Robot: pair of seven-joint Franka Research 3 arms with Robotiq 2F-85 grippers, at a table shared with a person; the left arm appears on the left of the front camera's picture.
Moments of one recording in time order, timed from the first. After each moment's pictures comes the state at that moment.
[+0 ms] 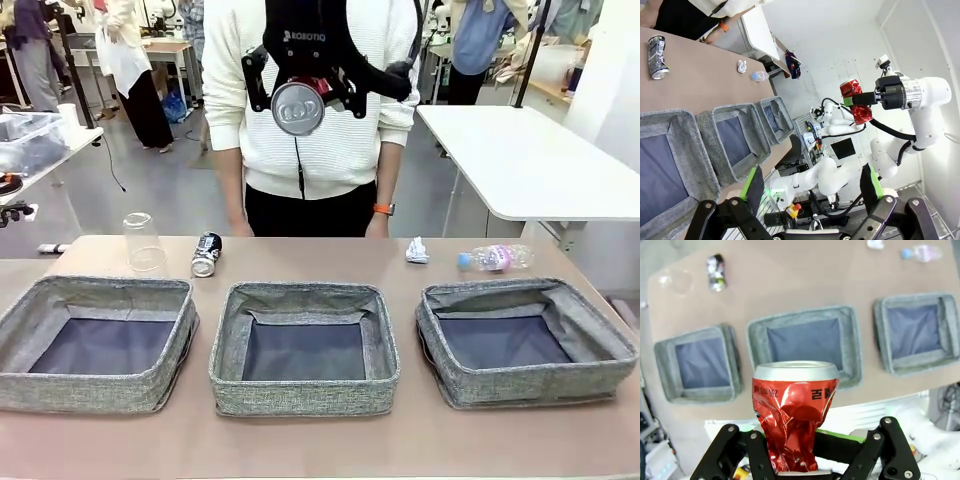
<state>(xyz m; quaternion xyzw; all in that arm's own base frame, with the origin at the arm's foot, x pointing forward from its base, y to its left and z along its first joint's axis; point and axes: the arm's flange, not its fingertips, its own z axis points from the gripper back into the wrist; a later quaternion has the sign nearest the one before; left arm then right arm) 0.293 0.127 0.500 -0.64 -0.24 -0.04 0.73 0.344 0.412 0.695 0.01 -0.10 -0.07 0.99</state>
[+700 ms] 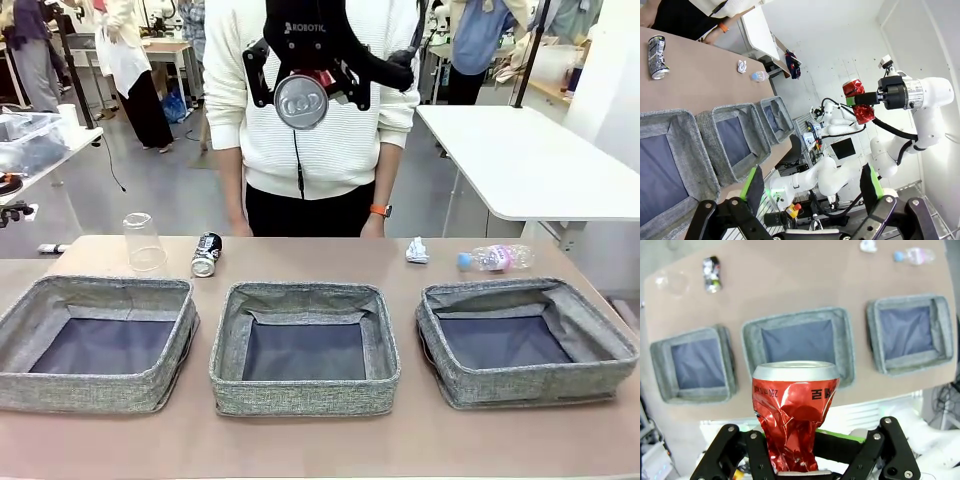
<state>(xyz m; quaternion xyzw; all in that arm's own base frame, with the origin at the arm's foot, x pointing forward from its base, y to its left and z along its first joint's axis) 0.293 0.127 0.500 -0.64 -0.24 -0.04 0.73 0.343 0.412 0.700 0.00 -0.10 -0.07 0.99</state>
